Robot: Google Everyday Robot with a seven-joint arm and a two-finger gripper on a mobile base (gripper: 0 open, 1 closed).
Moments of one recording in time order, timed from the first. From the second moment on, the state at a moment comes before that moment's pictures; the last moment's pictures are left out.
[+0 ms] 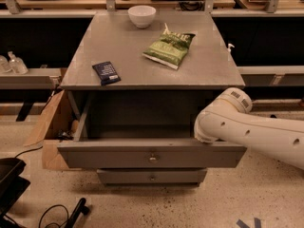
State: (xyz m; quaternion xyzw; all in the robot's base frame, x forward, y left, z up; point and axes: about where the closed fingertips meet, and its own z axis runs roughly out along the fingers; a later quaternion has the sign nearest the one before) arm 0.589 -0.185 0.637 -0.58 0.78 -0.14 0.19
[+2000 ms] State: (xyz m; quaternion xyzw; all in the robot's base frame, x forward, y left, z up) arm 0.458 -0.145 0.632 -0.61 0.78 -0.08 0.13
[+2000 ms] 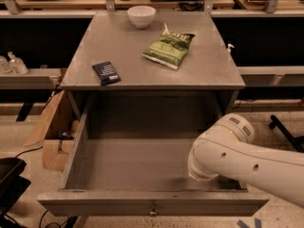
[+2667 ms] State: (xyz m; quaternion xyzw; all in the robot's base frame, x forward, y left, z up) arm 0.393 -0.122 0.624 -0.66 0.75 -0.01 0.08
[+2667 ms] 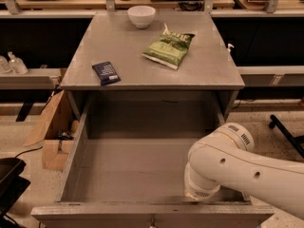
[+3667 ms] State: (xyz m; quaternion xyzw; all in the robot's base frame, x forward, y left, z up) arm 0.455 -0.190 0.715 -0.66 0.74 -0.08 0.05
